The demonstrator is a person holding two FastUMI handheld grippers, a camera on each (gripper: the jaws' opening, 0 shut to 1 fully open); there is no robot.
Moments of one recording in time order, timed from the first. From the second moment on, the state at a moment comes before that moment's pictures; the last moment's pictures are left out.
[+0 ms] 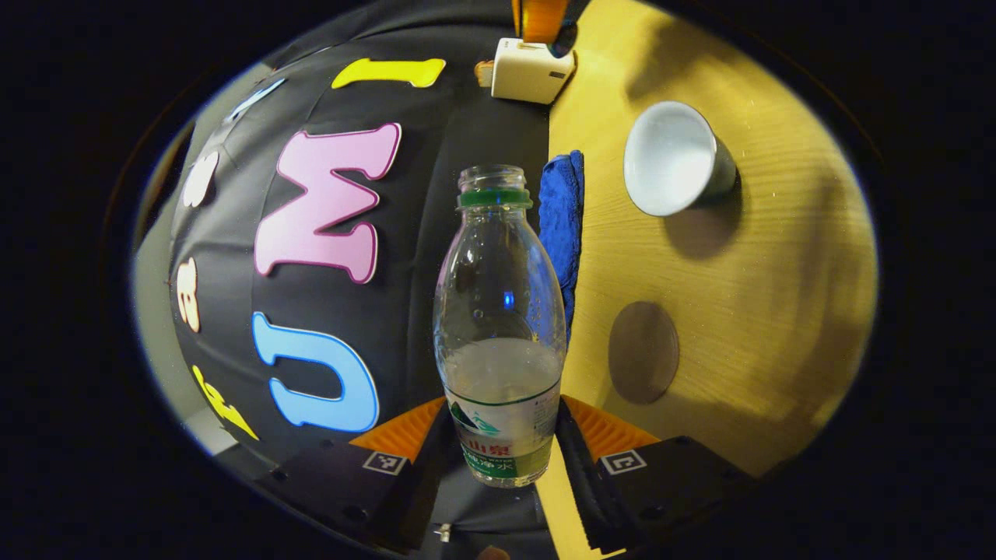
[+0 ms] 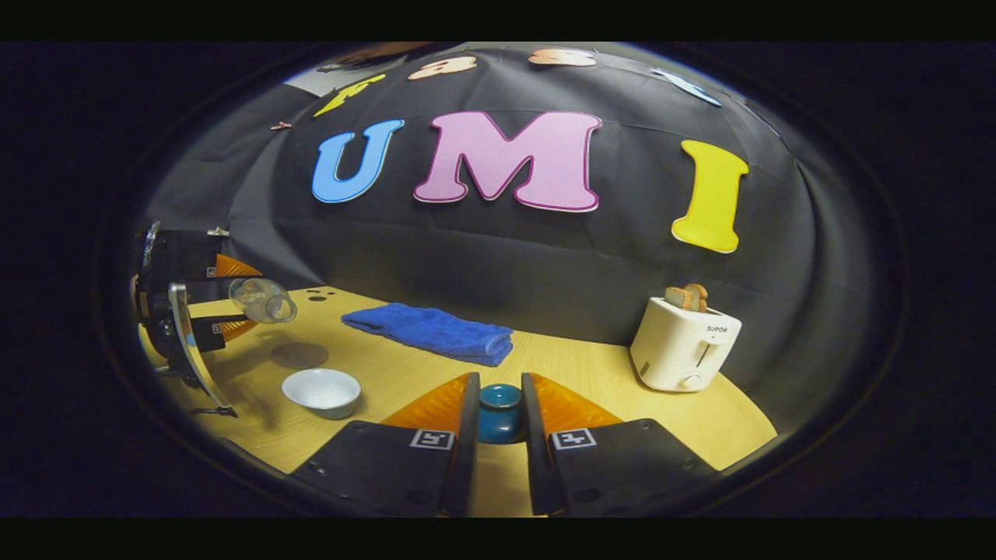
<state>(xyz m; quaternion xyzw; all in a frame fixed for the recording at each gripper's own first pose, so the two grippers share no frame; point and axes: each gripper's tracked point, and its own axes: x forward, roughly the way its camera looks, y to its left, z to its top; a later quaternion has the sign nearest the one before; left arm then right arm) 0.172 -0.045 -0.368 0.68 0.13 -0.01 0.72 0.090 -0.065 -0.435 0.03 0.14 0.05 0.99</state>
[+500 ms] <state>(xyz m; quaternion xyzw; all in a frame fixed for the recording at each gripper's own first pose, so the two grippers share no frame) 0.185 -0.050 -0.366 0.75 0.11 -0.02 0.65 0.088 -0.066 -0.435 0.03 0.14 0.06 0.99</state>
